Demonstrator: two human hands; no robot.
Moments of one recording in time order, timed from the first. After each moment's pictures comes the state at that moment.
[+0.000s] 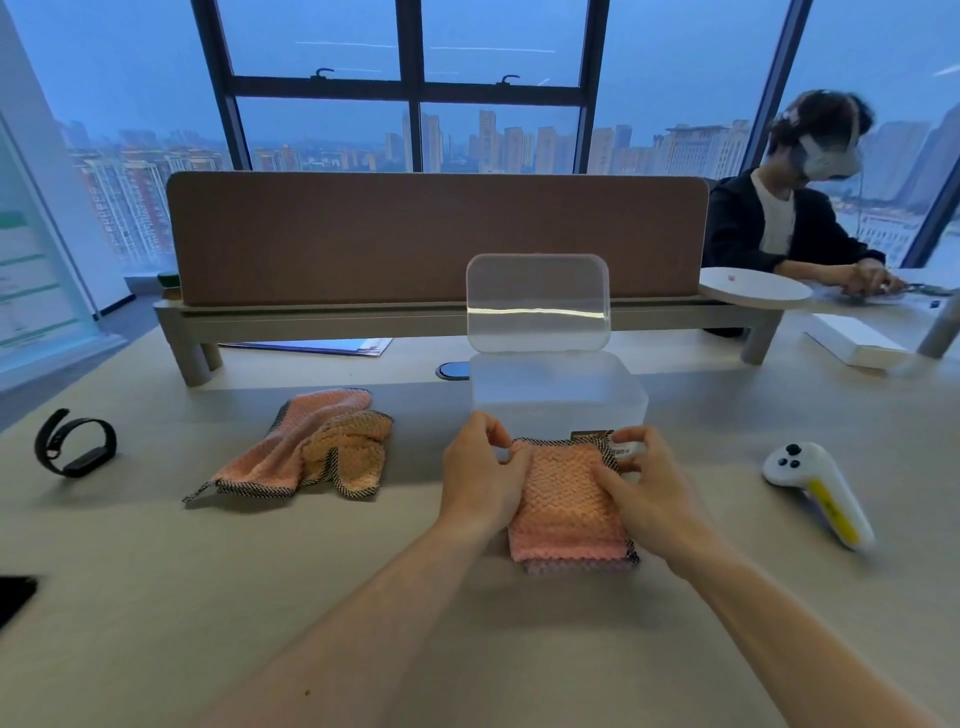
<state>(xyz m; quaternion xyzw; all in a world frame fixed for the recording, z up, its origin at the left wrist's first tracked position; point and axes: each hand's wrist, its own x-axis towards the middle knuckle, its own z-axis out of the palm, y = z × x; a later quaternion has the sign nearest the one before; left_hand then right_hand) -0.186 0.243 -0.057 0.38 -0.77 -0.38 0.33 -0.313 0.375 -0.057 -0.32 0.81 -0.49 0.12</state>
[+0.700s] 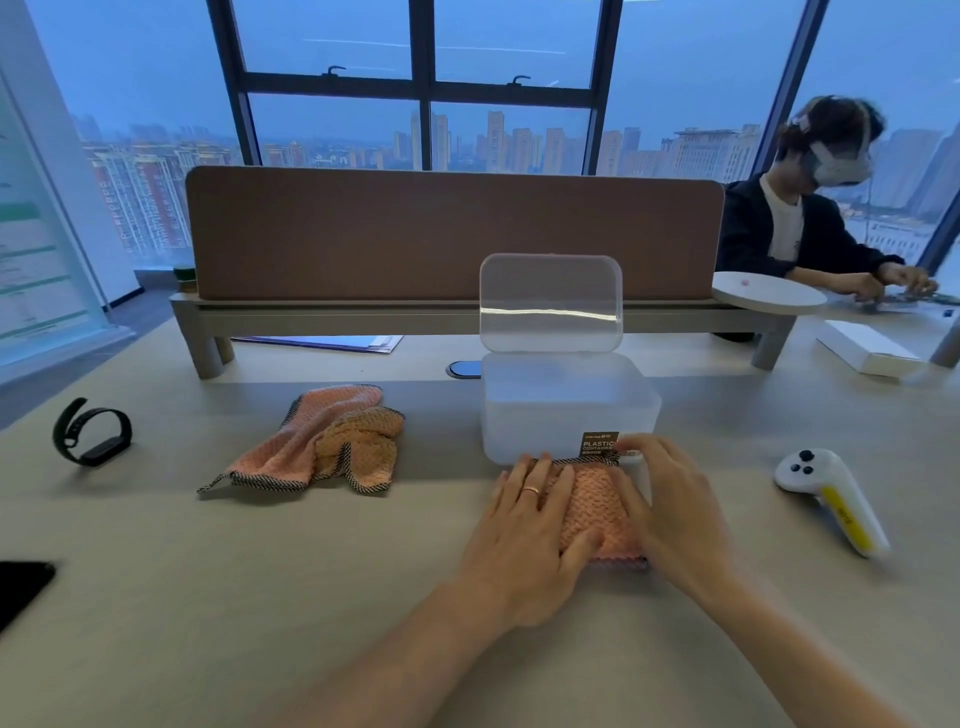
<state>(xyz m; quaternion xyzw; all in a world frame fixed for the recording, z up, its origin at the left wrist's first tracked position) -0.168 0.280 -0.100 0.22 -0.96 -0.12 0.12 -0.306 0.388 -0.063 -0.45 0.82 -0.35 -0.09</state>
